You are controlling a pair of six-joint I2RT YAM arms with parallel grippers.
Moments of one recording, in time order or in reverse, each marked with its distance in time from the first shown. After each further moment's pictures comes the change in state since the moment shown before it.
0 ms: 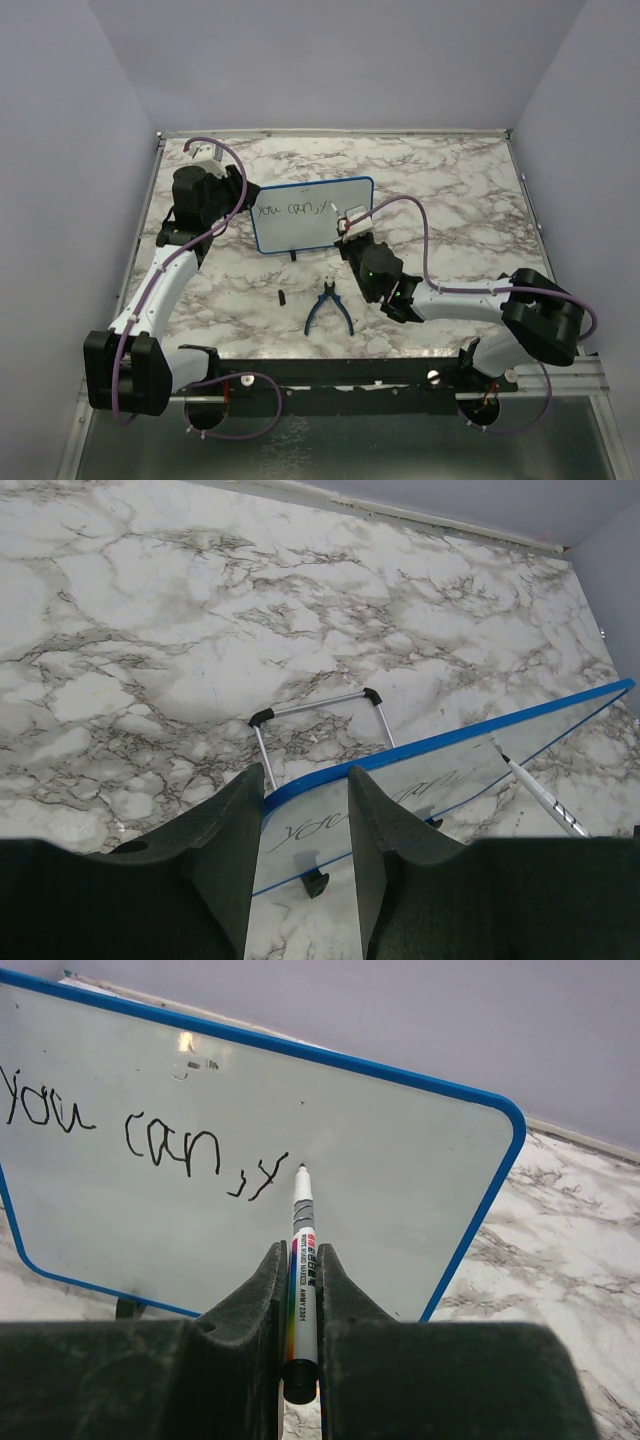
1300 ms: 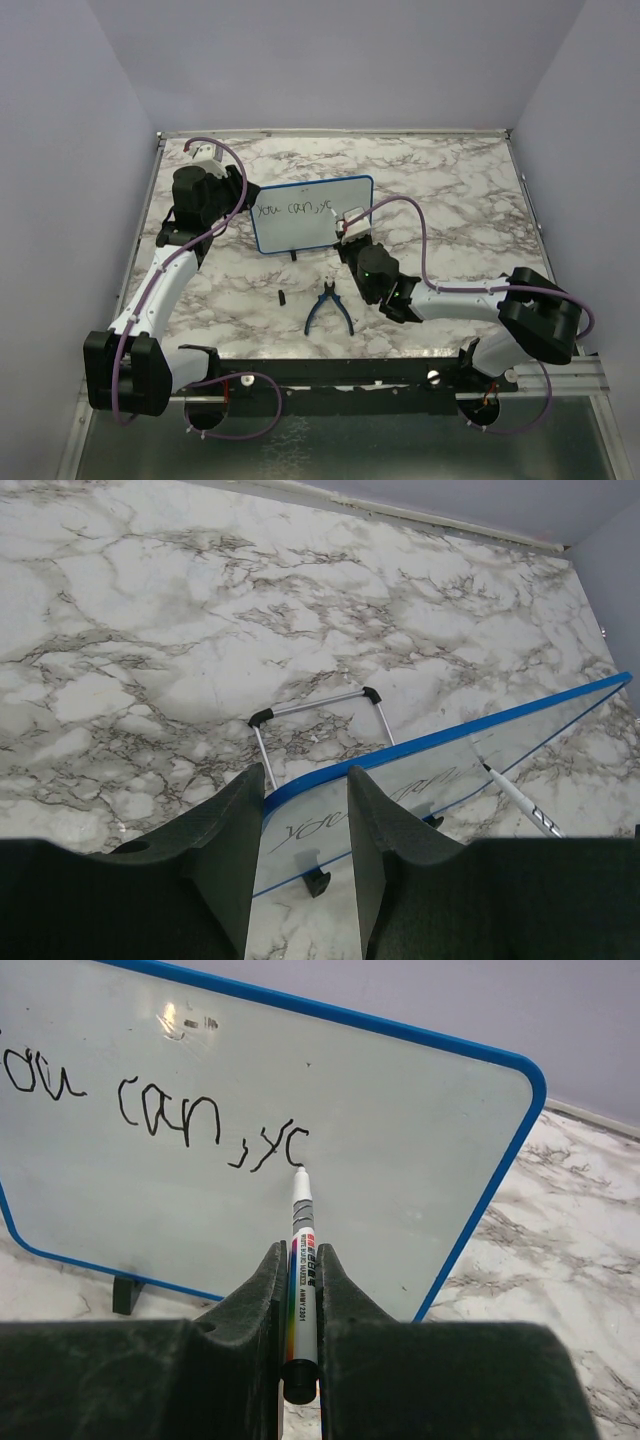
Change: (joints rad) left arm 0.000 -0.002 0.000 0.000 0.000 0.003; right arm -0.004 0.016 -0.001 -0.047 0.003 0.043
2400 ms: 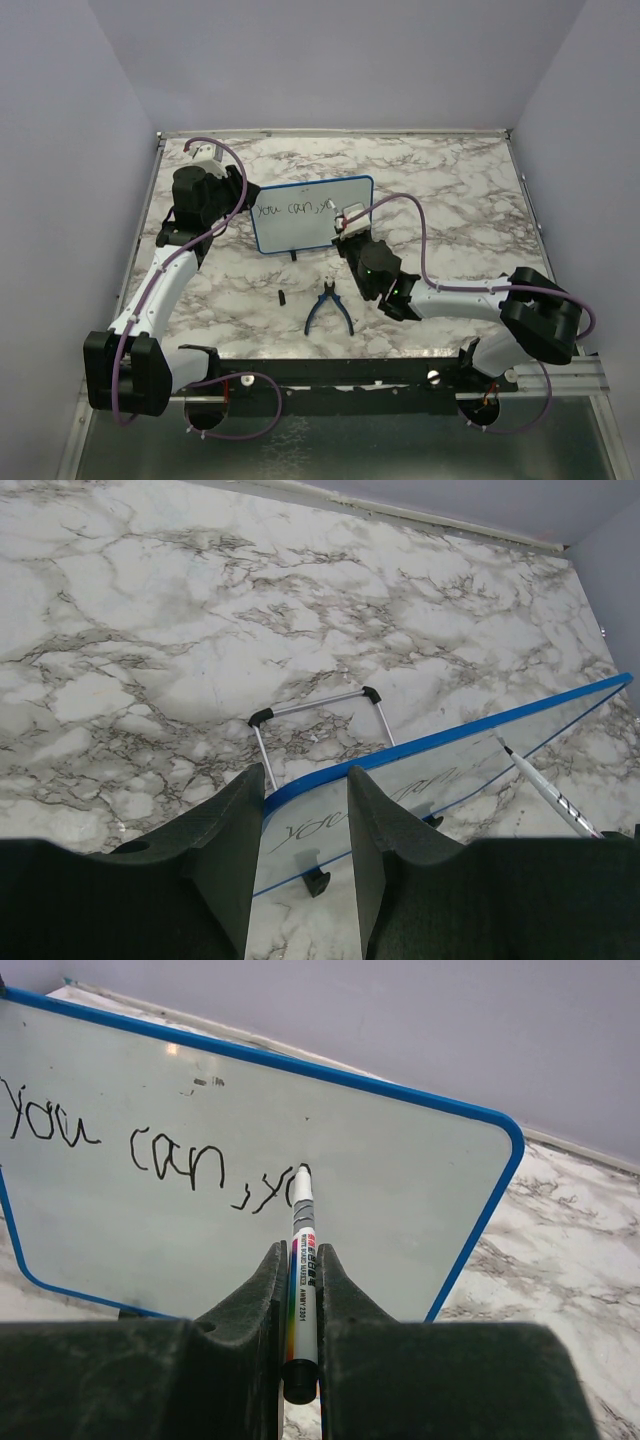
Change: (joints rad) left arm 0.000 0.000 0.000 -0.001 0.000 0.000; right arm 0.000 -0.002 0.030 0.047 0.004 -0.061
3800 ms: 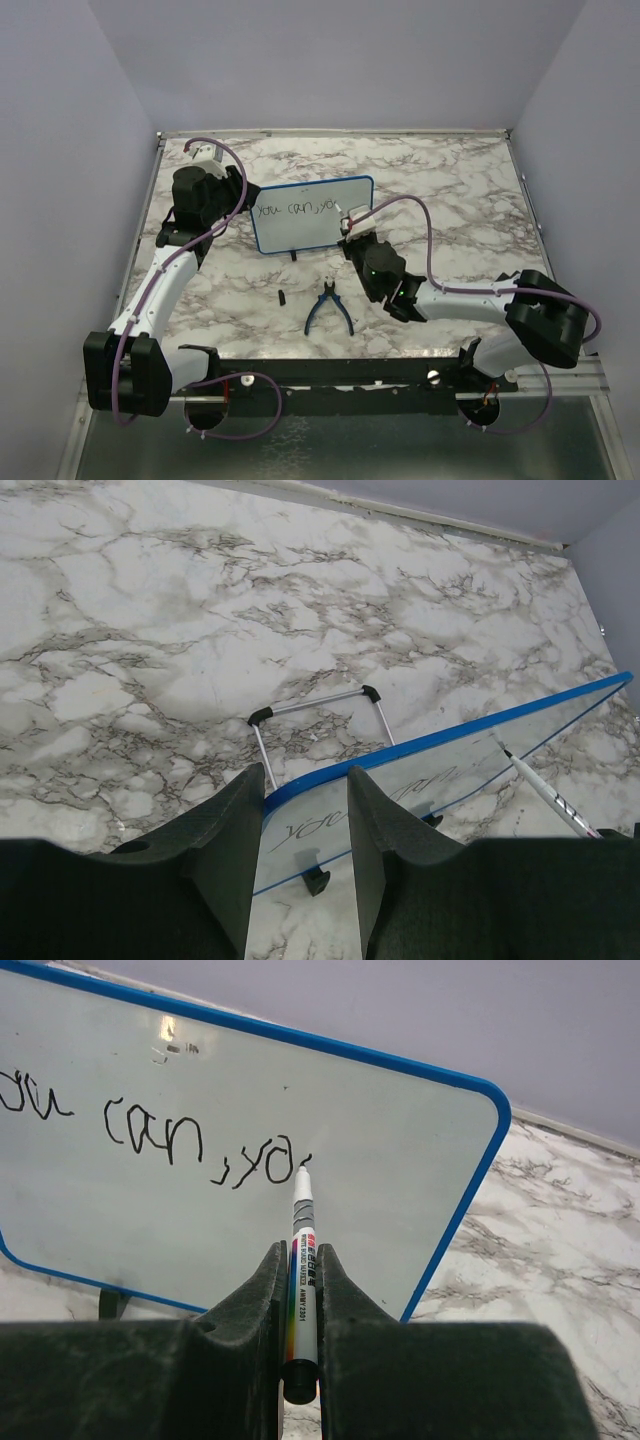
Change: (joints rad) left arm 0.000 -0.002 -0.002 -0.001 0.003 0.000; right arm -0.020 -0.040 -0.046 -0.031 -0.018 0.030
